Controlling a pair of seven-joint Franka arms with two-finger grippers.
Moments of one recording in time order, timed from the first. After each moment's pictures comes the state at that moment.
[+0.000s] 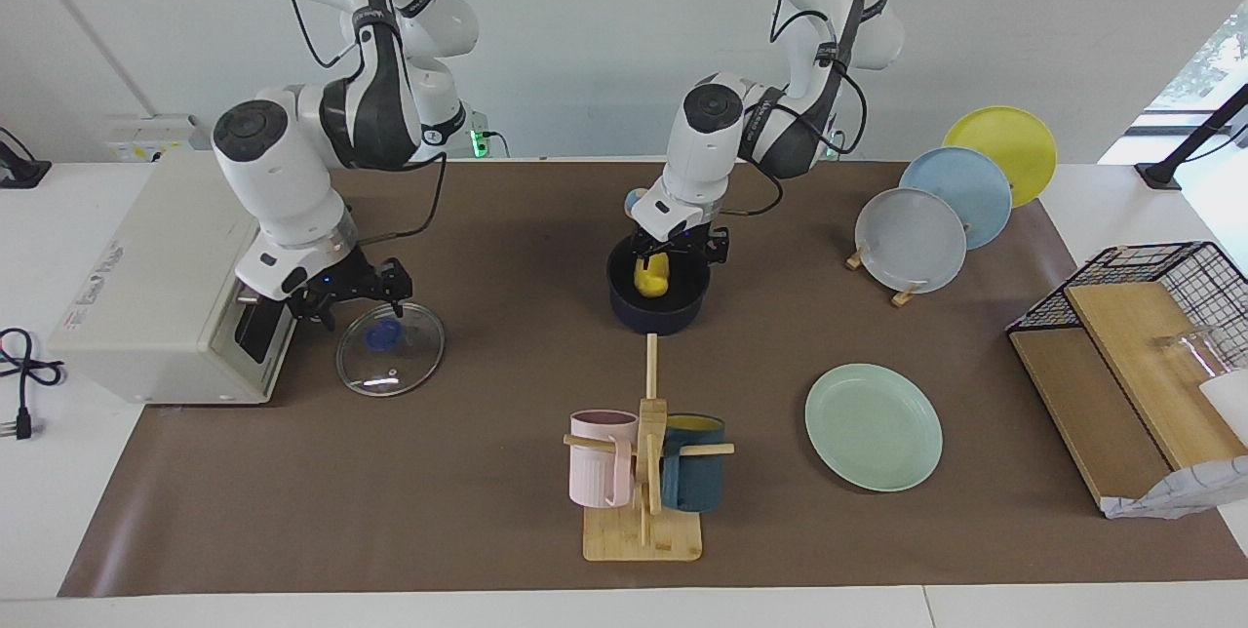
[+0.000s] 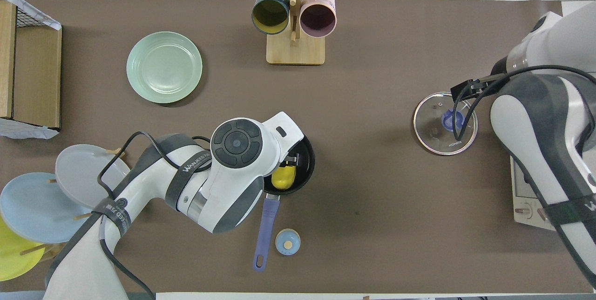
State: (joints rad) left arm -0.59 0.17 -0.12 -2.01 -0.05 2.20 -0.50; right arm -0.02 0.14 0.07 -1.70 -0.01 1.82 -0.08
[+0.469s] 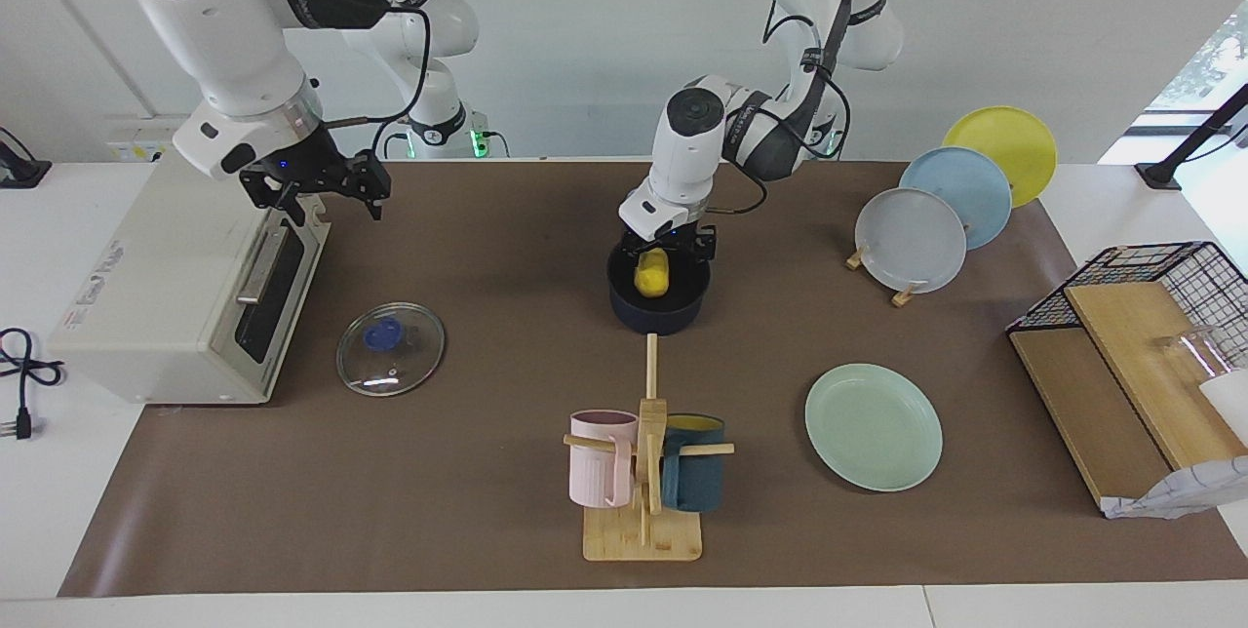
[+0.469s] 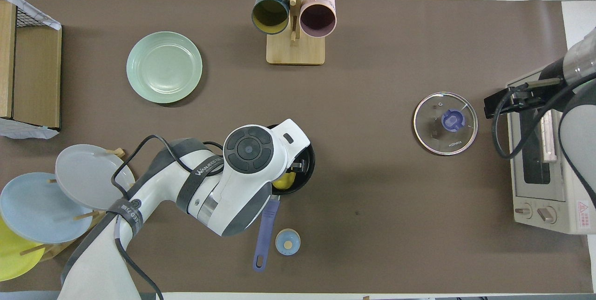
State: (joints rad) left arm -0.61 0.20 -0.12 -2.02 -0.05 2.22 -0.53; right arm -0.02 0.02 0.07 -1.60 -0.01 1.53 -0.03
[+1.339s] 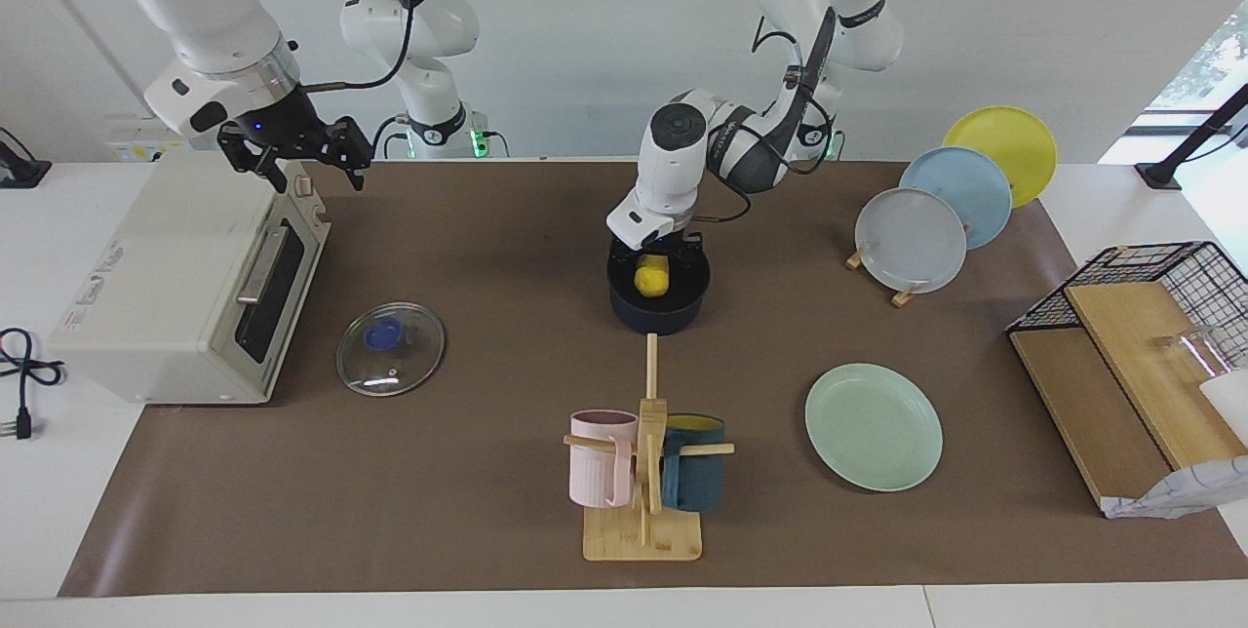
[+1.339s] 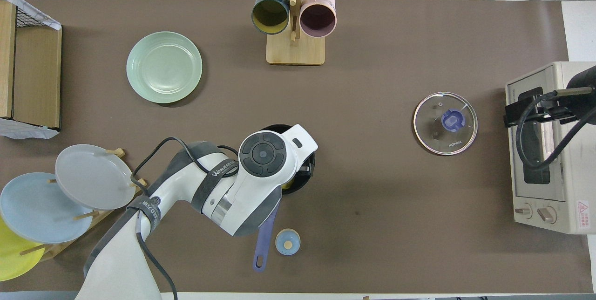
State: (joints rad) left arm -0.64 0.24 -0.12 -2.02 -0.05 2.25 -0.56; right arm 0.00 -0.02 0.02 -1.60 -0.01 1.49 -0.01
